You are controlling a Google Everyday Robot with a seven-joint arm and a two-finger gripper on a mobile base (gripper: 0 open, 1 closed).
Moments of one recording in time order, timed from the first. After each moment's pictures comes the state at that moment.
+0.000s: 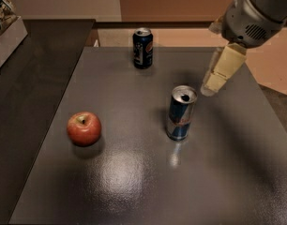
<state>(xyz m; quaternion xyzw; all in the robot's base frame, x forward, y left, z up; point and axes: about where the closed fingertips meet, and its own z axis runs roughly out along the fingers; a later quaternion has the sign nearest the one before) 0.516 -0.147 0.975 -0.61 0.76 0.03 0.24</state>
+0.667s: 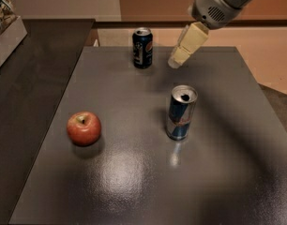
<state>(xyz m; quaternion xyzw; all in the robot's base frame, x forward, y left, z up) 0.600 -0.099 0.984 -0.57 0.76 0.06 0.30</state>
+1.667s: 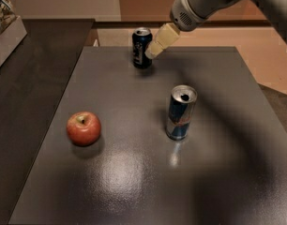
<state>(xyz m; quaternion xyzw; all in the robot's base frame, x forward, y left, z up) 0.683 -0.052 0.955 -0.52 0.77 0.08 0.36</state>
